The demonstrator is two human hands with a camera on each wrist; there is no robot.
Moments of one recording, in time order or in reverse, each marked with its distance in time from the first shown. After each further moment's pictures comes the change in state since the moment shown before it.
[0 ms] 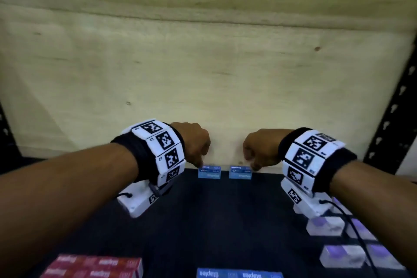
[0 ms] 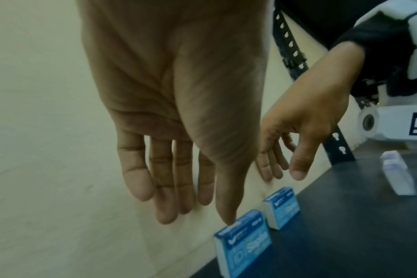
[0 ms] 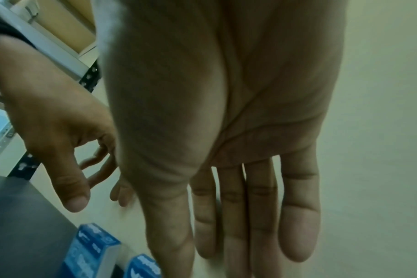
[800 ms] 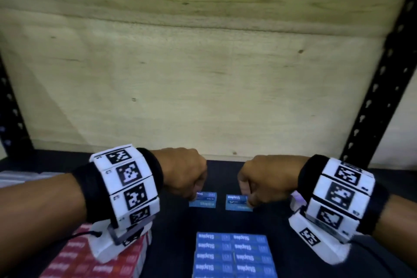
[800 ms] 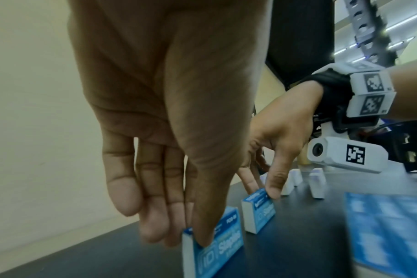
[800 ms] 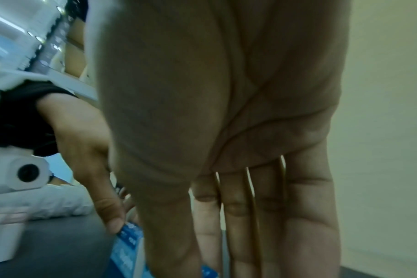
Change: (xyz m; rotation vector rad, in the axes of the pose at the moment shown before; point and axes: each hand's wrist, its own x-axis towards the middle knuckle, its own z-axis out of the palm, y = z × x) left_hand -0.087 0.036 0.025 -0.156 -0.065 0.136; right_hand -0.090 -0.031 0.034 0.109 -0.057 -0.194
